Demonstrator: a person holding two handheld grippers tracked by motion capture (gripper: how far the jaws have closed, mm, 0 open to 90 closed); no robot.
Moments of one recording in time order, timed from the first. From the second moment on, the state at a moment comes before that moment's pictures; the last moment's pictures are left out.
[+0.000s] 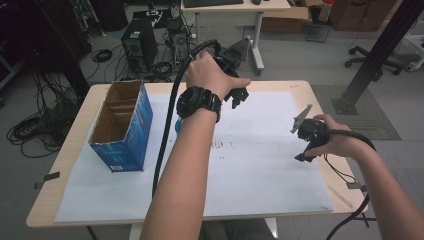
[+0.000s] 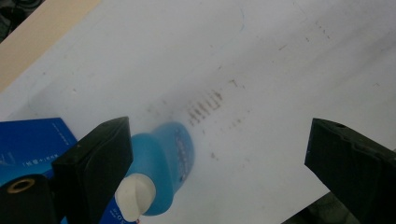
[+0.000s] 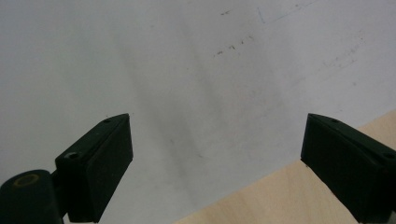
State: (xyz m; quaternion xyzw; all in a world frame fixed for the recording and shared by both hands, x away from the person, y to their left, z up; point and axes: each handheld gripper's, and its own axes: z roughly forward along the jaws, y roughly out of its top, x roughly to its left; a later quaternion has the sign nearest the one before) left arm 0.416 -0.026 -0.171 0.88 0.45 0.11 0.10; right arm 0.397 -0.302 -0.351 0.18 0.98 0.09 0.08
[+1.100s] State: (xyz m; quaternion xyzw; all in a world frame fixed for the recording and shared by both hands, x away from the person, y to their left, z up) left arm 0.413 -0.027 -0.165 0.88 0.45 0.12 0.09; right arm 0.394 -0.305 -0.349 0.18 0.97 0.10 0.09
